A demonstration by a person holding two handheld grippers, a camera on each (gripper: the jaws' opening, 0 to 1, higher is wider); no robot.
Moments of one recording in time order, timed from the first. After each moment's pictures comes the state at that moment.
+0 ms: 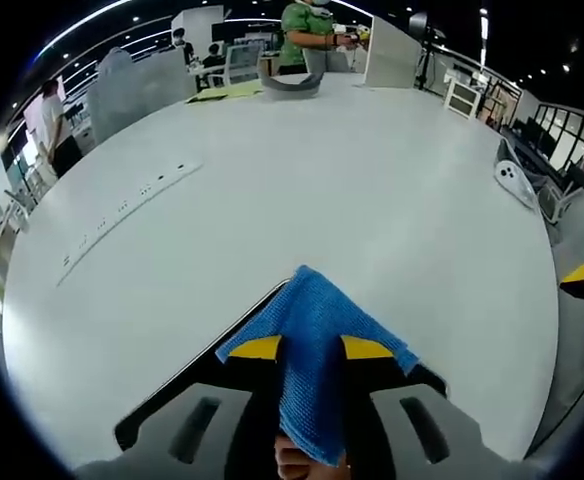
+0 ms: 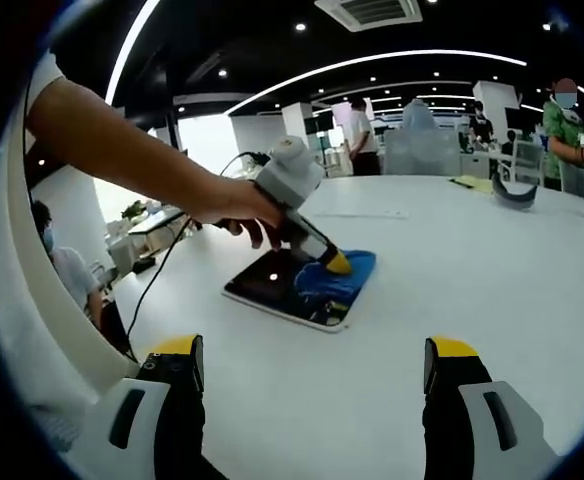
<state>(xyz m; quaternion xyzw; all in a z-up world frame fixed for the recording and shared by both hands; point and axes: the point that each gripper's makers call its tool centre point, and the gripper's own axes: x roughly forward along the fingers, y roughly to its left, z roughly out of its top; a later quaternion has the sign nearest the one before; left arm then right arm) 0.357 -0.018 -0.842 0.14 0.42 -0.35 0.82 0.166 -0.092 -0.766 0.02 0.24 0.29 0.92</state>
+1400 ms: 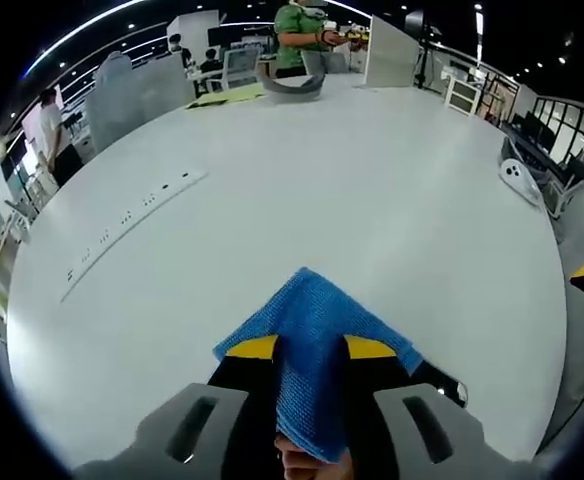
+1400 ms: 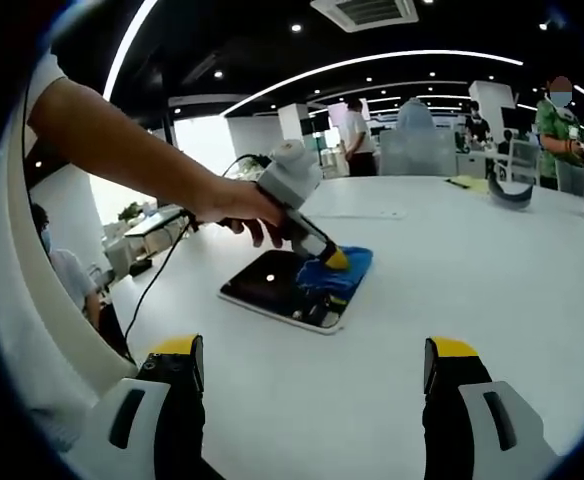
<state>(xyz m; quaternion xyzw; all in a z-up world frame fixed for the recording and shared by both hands) 0.373 -0.015 -0.842 0.15 0.41 -0.36 0.82 0.168 -0.096 -0.764 0.02 0.24 0.29 0.93</state>
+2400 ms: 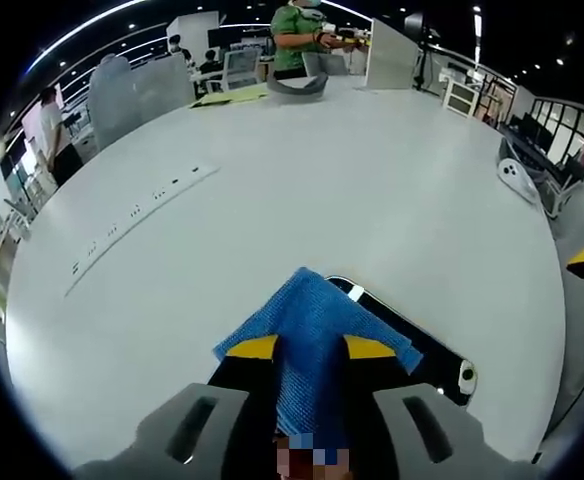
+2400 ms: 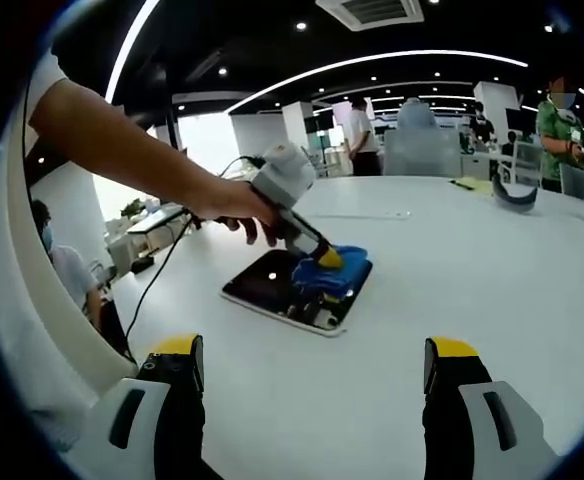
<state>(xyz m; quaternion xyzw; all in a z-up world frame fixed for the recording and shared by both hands) 0.374 0.005 -0.842 0.15 0.41 -0.36 0.82 0.171 -0.092 -0.763 0.01 0.24 0.29 0.92</state>
